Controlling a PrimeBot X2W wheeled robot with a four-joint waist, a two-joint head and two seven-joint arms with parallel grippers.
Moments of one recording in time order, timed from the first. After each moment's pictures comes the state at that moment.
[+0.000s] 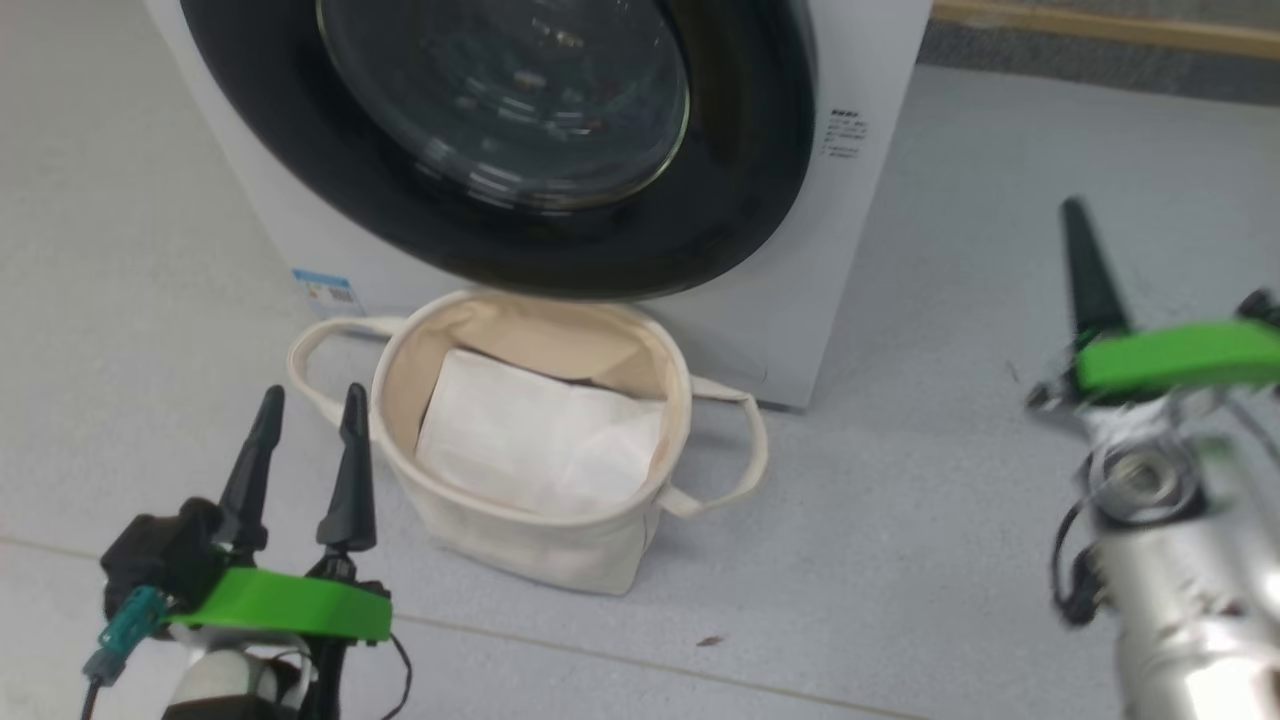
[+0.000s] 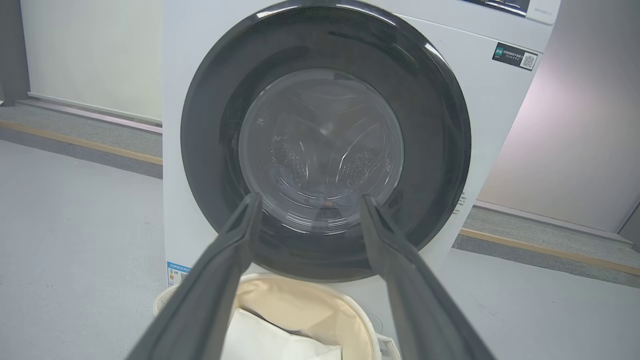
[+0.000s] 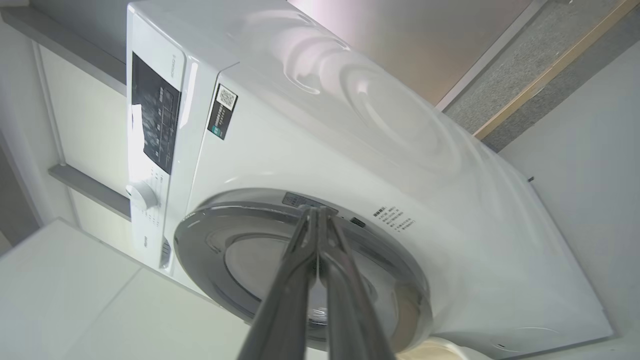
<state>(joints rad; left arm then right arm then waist) -0.23 0.17 -0.10 0.19 -0.39 -0.06 -0.26 -0.51 -0.10 0.00 0.38 1.10 0.13 -0.07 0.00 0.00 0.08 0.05</state>
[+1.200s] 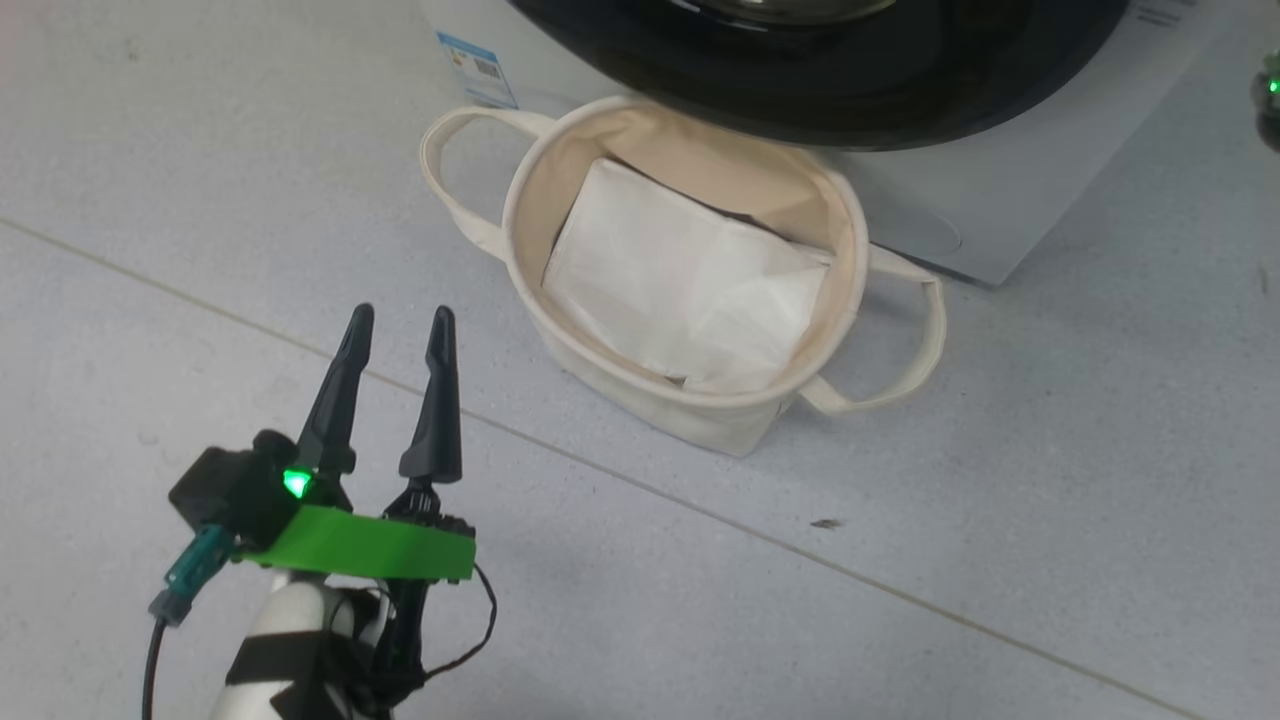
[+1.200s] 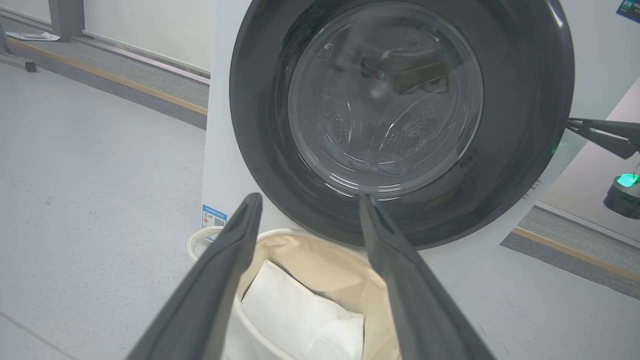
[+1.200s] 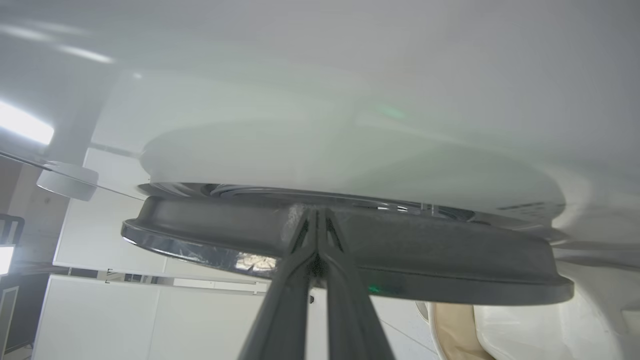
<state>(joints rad) -0.33 0.04 -0.14 0.18 -0.37 -0.11 -0.26 -1.24 -0.38 0.01 0.93 1.47 0.13 0.57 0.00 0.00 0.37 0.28</state>
